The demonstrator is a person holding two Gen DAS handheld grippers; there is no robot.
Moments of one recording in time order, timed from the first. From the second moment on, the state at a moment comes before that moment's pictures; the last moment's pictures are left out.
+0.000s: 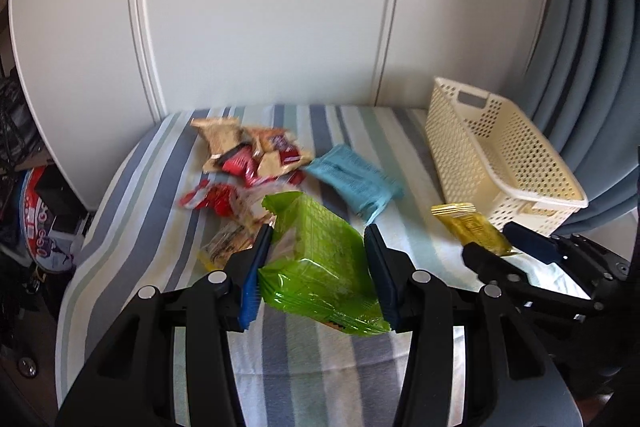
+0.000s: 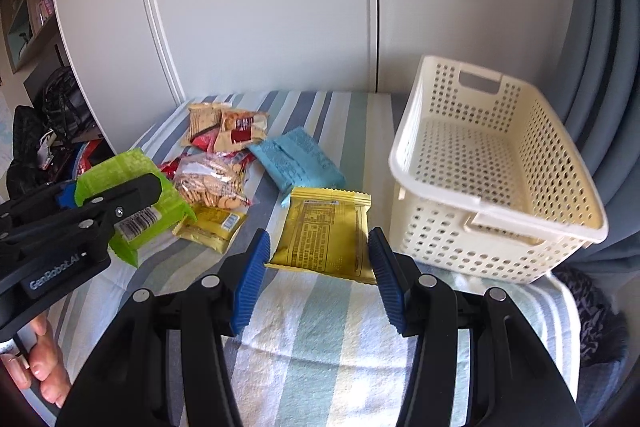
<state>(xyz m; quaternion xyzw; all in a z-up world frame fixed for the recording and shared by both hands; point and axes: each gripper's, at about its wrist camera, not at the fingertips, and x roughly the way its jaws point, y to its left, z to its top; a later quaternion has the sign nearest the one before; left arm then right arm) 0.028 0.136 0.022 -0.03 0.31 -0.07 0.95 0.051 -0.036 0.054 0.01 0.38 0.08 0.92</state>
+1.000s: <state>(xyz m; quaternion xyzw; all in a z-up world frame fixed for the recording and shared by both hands) 0.050 0.102 0.068 -0.02 0.28 -0.11 0.95 0.052 -0.076 0.055 0.03 0.38 0.14 0.91</state>
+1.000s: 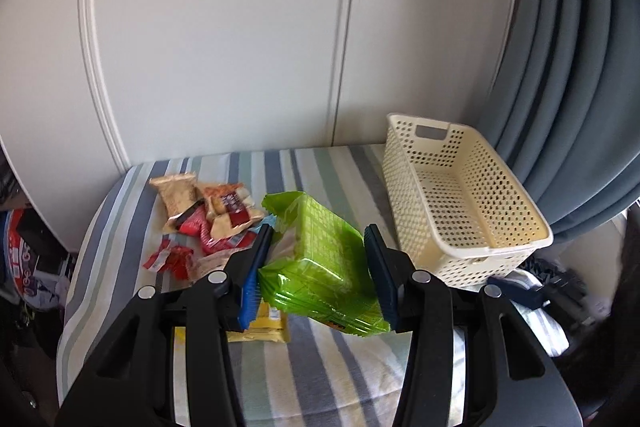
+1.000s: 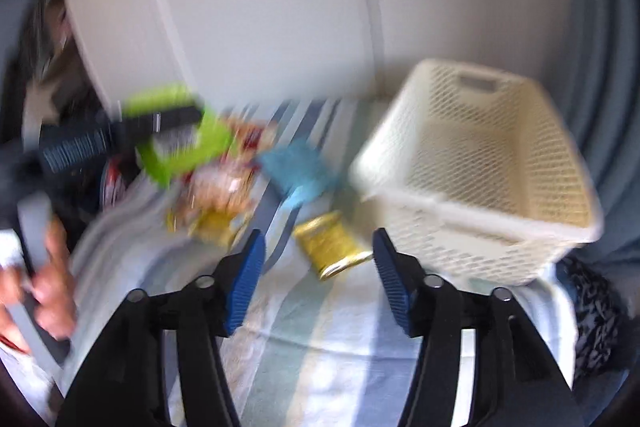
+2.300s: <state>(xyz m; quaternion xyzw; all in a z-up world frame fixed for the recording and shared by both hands) 0.060 0.146 0.051 -0.05 0.28 -0.12 0.95 0.092 -0.045 0.084 0.00 0.40 0.16 0.90</state>
